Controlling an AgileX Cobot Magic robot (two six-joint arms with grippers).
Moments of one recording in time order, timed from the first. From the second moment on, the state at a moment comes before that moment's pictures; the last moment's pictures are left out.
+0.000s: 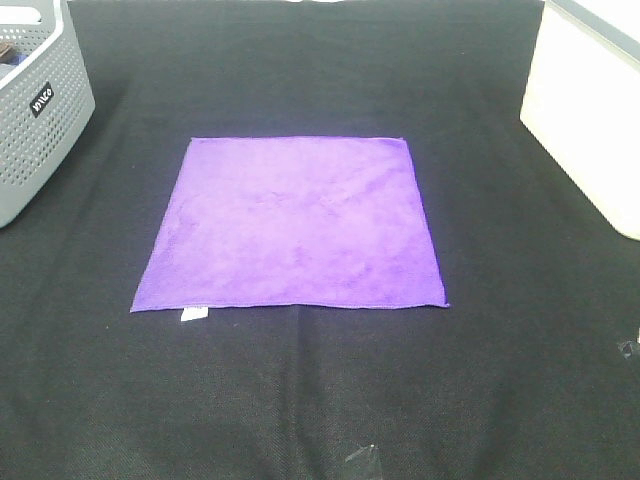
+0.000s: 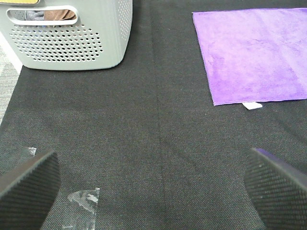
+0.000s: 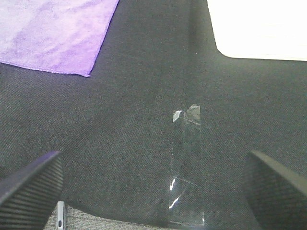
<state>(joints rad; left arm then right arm) 0.07 0.00 -0.52 -0.09 1.09 0.08 0.08 0.00 -0.45 0.05 1.10 -0.08</state>
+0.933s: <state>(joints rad) 0.07 0.54 -0.73 -0.07 1.14 0.00 0.08 0.51 -0.57 0.25 1.06 0.03</state>
